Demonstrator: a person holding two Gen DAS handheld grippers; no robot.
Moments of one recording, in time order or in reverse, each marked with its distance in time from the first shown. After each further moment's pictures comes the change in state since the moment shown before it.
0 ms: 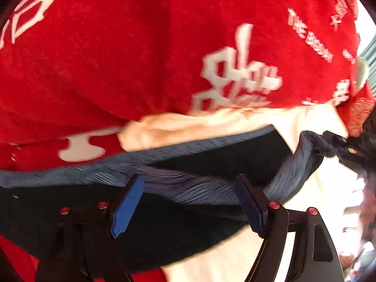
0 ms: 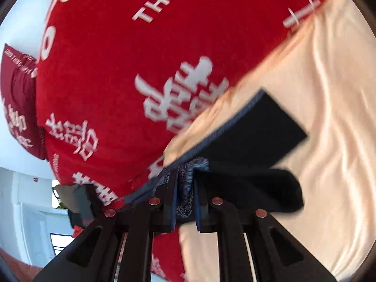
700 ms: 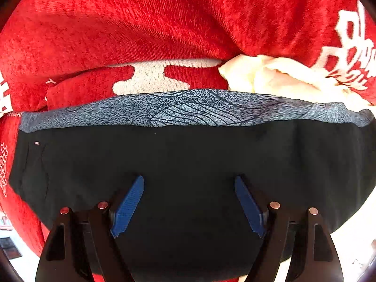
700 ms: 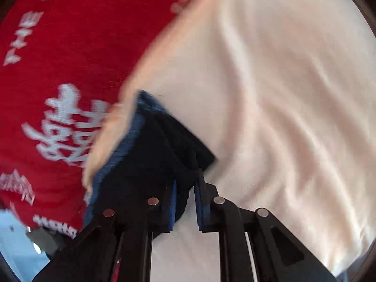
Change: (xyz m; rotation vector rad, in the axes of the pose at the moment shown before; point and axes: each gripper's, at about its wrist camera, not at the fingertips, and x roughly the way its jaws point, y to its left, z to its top) left arm 0.053 0.092 -0.056 -0.200 0.174 0.306; right arm 0.045 -0.115 0.023 0.202 -0.001 -0.279
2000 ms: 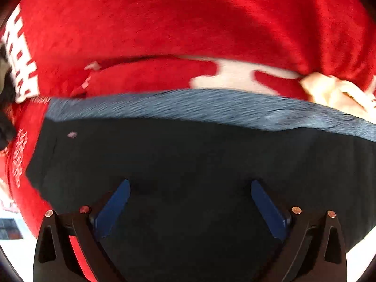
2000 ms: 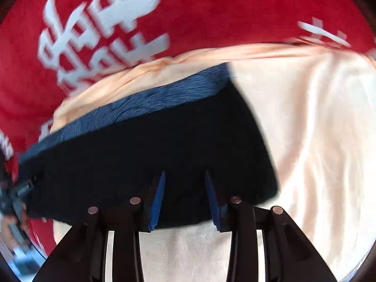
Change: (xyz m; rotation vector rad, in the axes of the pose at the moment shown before) left arm 0.014 0.071 -0.007 -0.099 -0.026 0.133; right arm 0.071 0.079 -0.028 -0.514 0.033 -0.295
